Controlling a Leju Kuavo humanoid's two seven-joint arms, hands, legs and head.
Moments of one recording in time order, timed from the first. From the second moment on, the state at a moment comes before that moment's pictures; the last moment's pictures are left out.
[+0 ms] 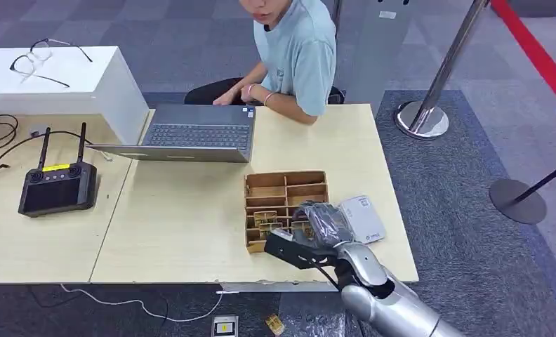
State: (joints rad) left arm -0.12 0.00 -1.19 -0.20 0.67 0.51 0.24; right arm -0.40 -0.27 0.86 -1.40 0.77 -0.31 0.49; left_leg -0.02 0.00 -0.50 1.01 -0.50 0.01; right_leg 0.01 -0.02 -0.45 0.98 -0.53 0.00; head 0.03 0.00
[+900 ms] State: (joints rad) left arm -0.12 0.00 -1.19 -0.20 0.67 0.51 0.25; right arm -0.39 -0.27 0.86 -1.40 0.77 -0.32 0.49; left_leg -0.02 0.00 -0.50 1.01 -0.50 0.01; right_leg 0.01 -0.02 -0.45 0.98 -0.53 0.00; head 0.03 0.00
